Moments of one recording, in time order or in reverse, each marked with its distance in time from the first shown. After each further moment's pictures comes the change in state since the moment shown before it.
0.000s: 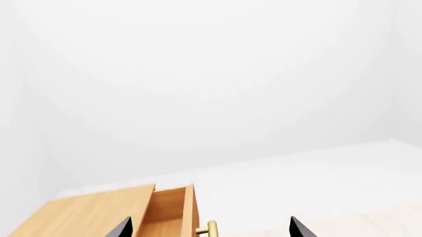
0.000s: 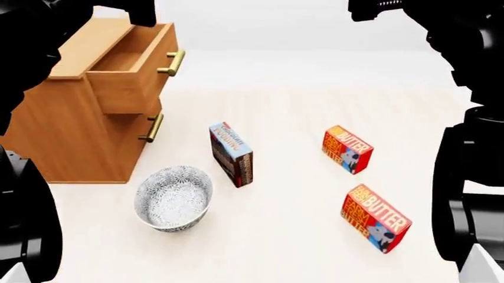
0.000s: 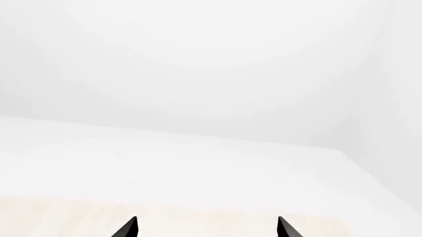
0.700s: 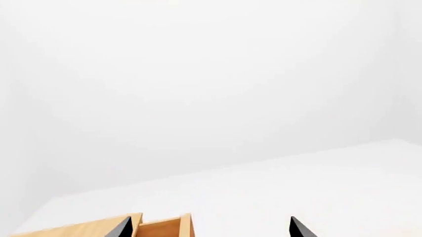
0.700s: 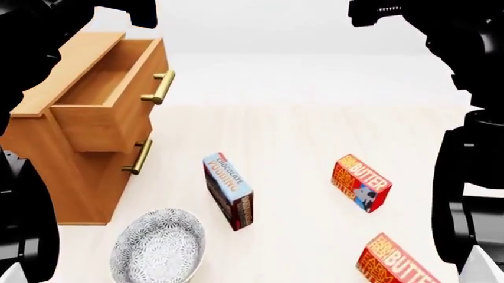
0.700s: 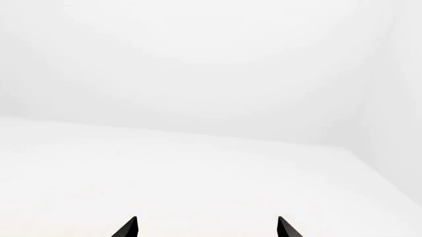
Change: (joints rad) left arm -0.003 -0.010 0.013 -0.004 -0.018 0.003 0.002; right arm -0.014 0.005 0.008 -0.002 0.015 0.011 0.010
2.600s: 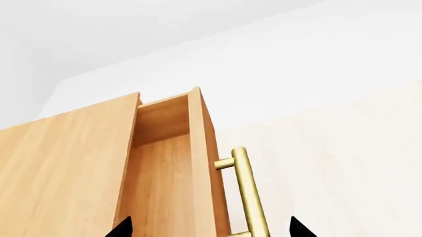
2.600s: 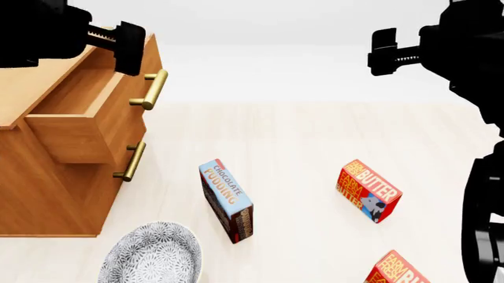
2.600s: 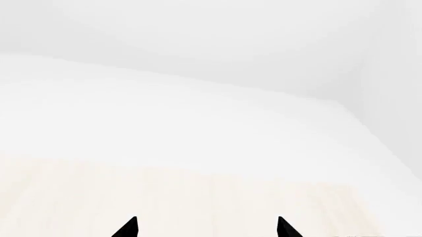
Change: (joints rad) left arm -0.323 -0.181 0.419 -0.468 -0.553 -0.205 -0.253; right arm -0.111 0.139 -0.037 -0.170 0.068 0.215 -0.036
